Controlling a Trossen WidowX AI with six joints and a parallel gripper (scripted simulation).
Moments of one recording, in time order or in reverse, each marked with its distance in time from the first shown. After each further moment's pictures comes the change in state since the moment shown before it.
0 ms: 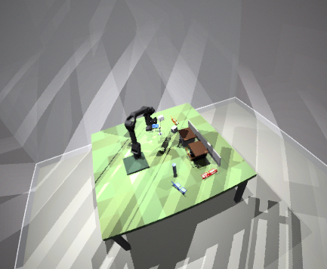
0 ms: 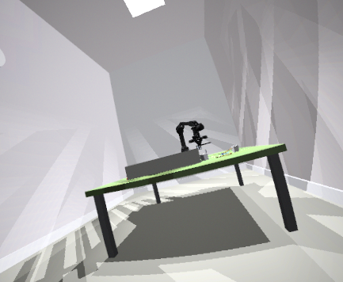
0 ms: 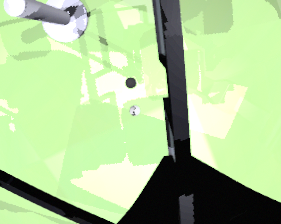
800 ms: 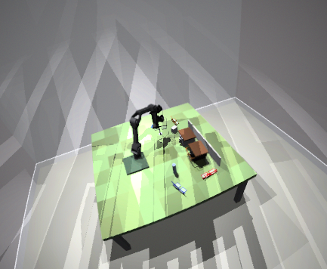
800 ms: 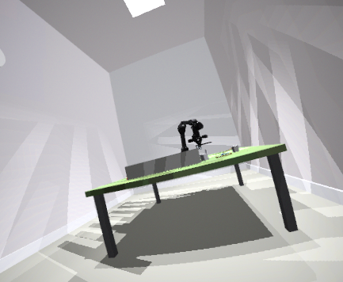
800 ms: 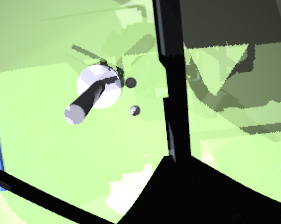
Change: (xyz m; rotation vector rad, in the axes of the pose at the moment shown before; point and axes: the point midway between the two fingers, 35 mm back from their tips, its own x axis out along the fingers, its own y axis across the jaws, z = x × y) arm -0.002 0.021 0.064 0.001 -0.003 -0.002
